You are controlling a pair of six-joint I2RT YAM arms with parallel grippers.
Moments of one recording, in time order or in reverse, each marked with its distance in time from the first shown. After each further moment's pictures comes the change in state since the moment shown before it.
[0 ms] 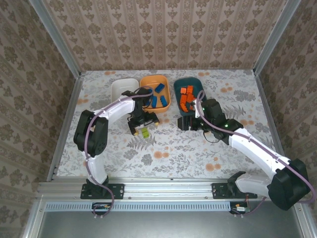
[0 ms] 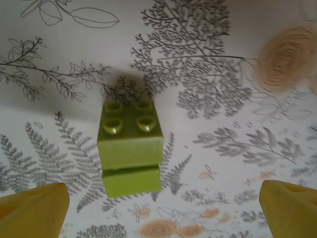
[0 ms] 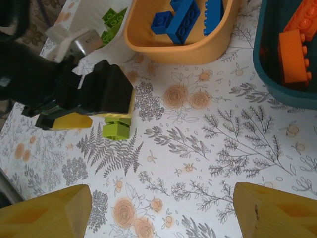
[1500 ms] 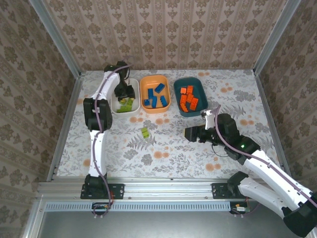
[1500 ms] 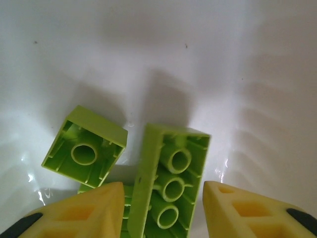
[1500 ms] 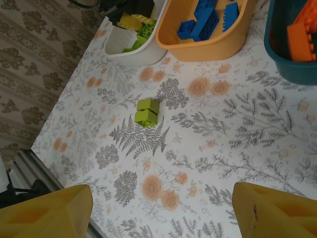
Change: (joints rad) left arm 0.335 0.539 0.889 -0.275 -0.124 0.603; right arm 0.066 -0.337 -0.151 -0.035 0.019 0.075
